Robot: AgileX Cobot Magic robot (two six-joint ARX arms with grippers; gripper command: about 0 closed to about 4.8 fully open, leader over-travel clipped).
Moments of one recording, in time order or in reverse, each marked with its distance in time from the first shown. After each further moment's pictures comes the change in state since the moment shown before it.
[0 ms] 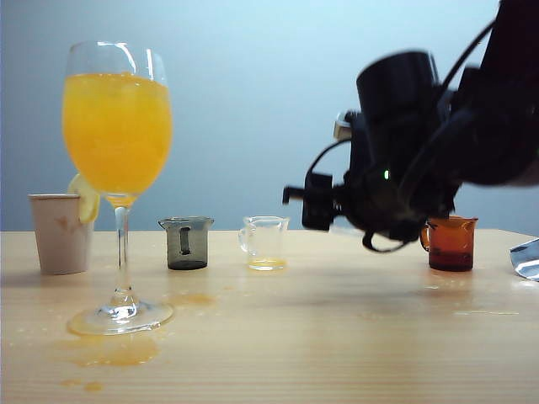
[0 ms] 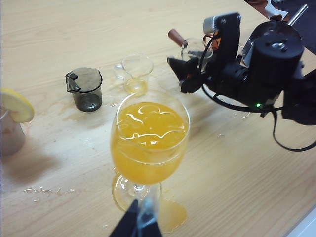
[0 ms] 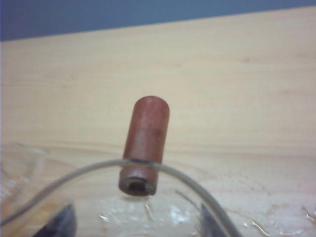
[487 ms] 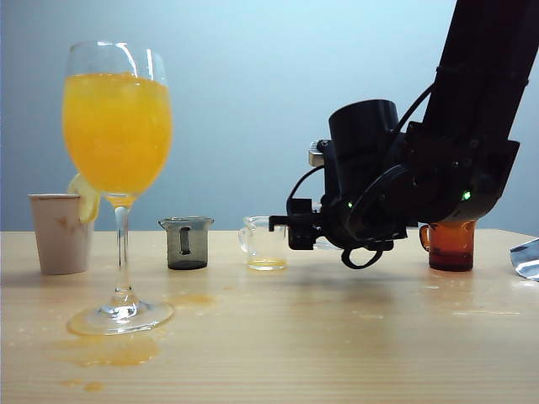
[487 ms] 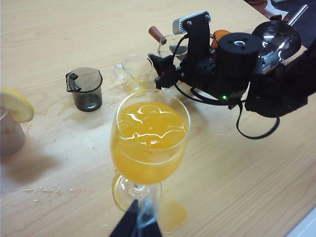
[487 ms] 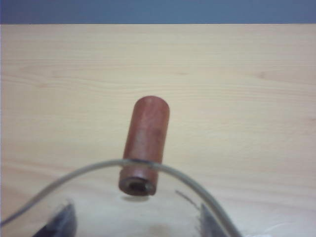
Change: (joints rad) left arm 0.000 0.000 0.000 0.000 0.000 0.000; right arm -0.031 0.187 0.208 0.000 -0.003 -0.126
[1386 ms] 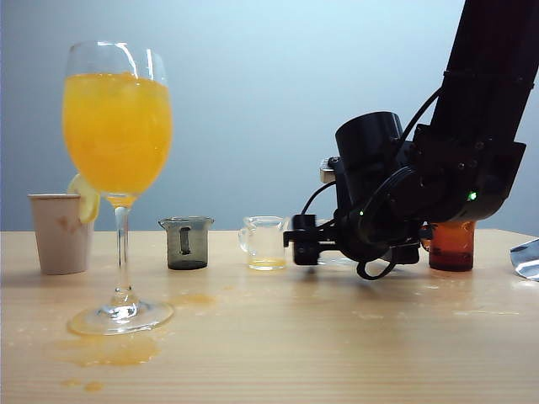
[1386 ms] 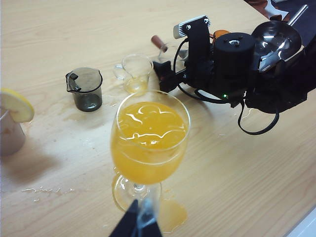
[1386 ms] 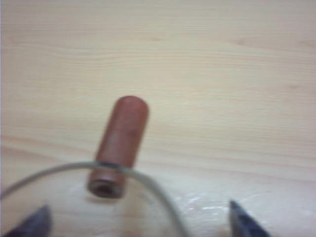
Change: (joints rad) left arm 0.000 0.000 0.000 0.000 0.000 0.000; right arm -0.030 0.001 0.002 -0.107 -0.013 0.023
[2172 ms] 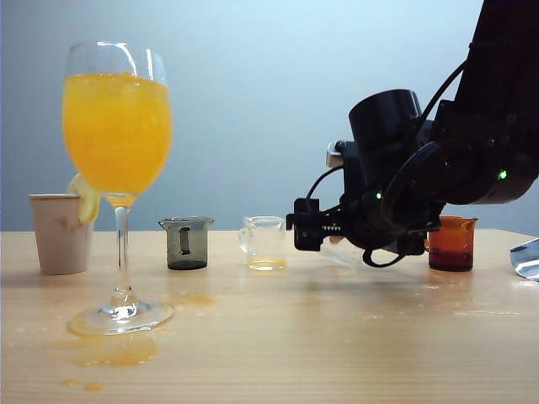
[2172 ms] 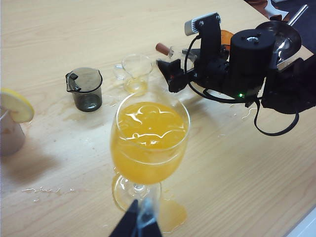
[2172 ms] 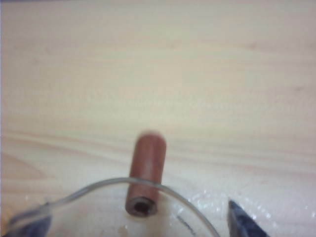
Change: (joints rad) left arm 0.000 0.000 0.000 0.000 0.000 0.000; right arm 0.003 -0.095 -0.092 0.020 -0.054 0.032
